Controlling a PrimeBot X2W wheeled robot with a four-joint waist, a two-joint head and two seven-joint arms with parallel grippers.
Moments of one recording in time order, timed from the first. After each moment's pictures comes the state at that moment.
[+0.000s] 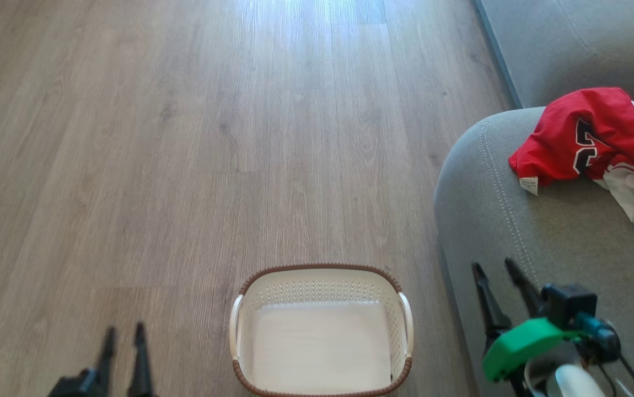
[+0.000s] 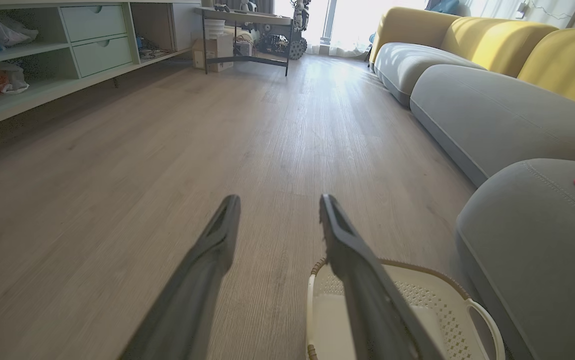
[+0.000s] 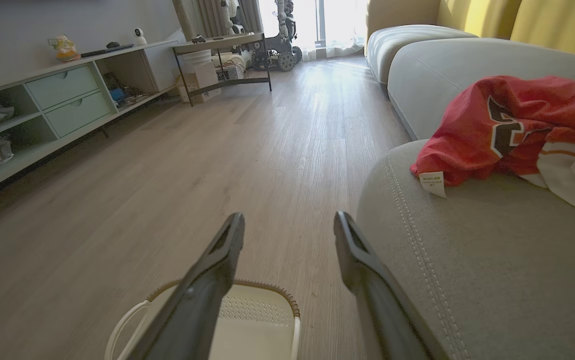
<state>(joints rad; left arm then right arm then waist) 0.07 0.28 -0.35 0.18 -0.51 0.30 -0.25 -0.07 -0.06 0.04 0.43 0.18 0.13 -0.24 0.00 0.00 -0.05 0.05</state>
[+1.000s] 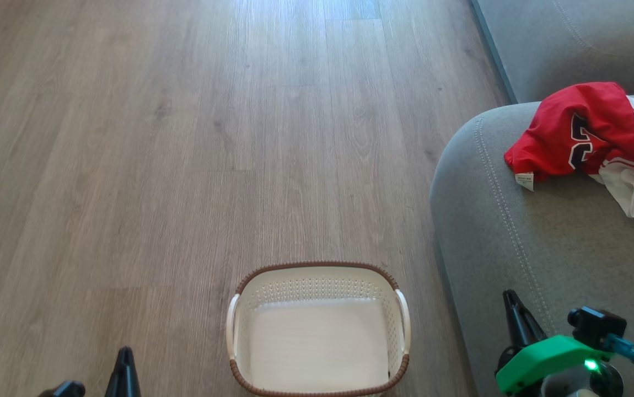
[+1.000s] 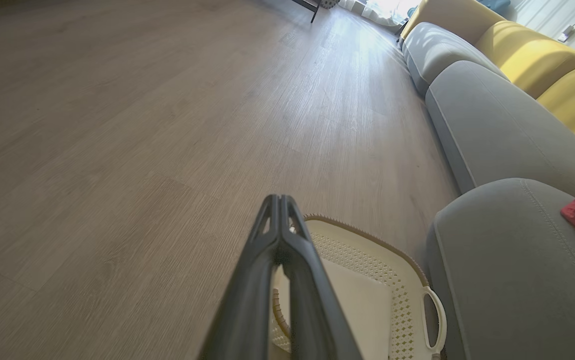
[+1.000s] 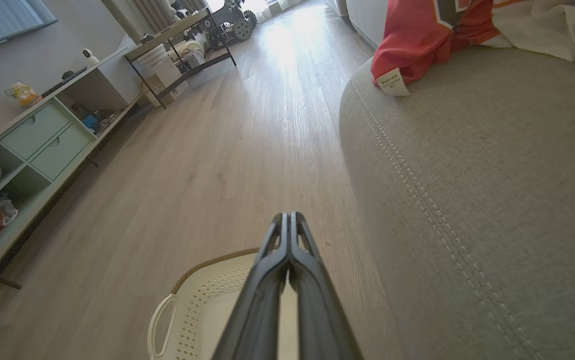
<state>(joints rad) 0.09 0.21 -0.29 0.24 -0.72 0.23 -0.18 -0.01 -0.06 0.01 0.47 0.46 0.13 -0.17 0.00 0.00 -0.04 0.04</state>
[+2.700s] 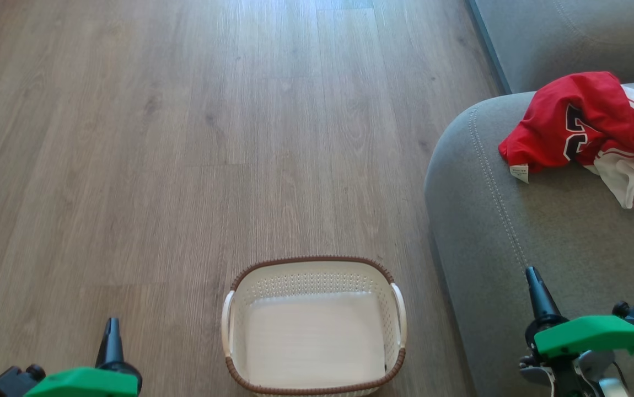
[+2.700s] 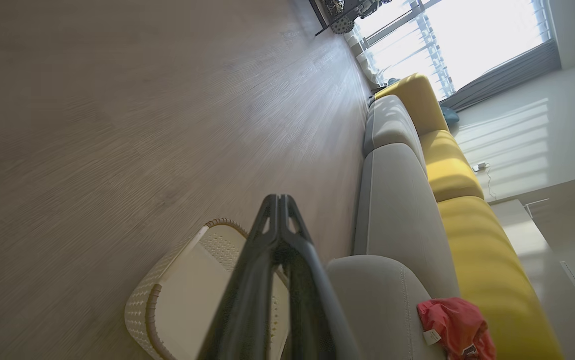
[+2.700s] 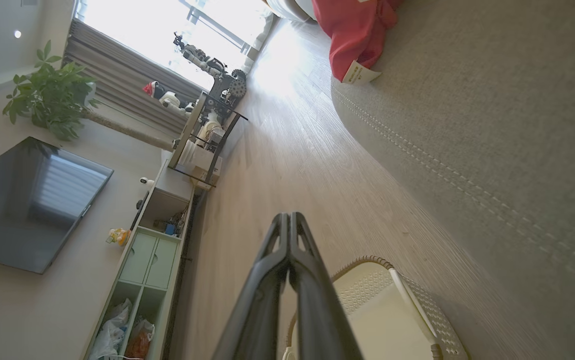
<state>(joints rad) 0.02 0.13 -0.11 0.22 -1.17 0.10 -0.04 -0.03 -0.05 -0.06 0.39 1.04 0.13 -0.03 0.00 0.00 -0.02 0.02</state>
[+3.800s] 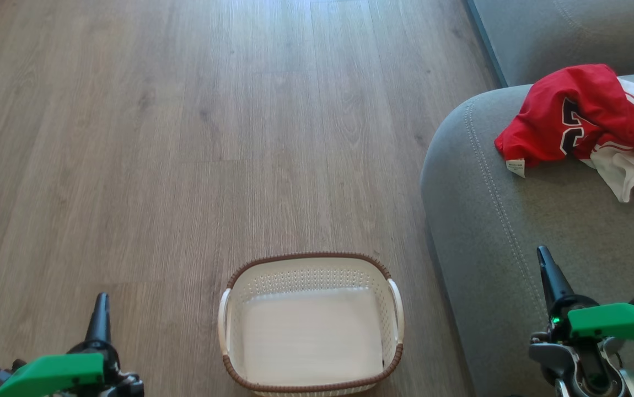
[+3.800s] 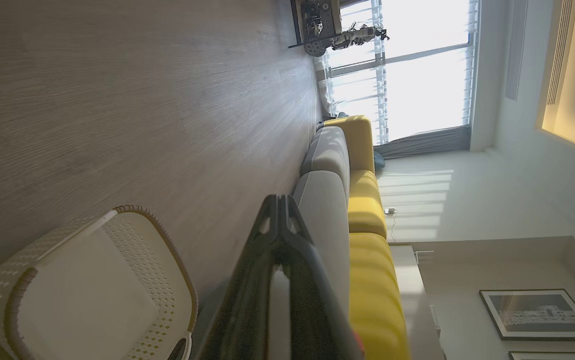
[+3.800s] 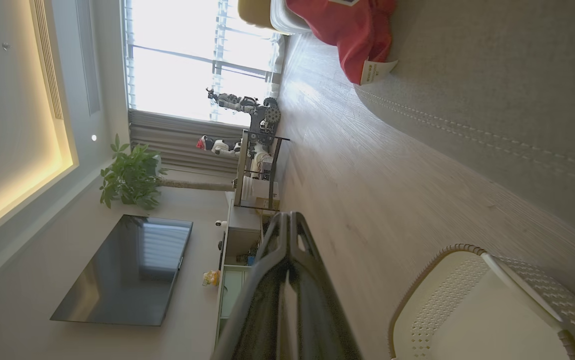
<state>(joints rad) -0.03 0.08 0.00 0.20 -1.46 0.01 0.05 -0.06 -0.06 -0.09 0.33 1.43 0.13 0.04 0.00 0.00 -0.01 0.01</state>
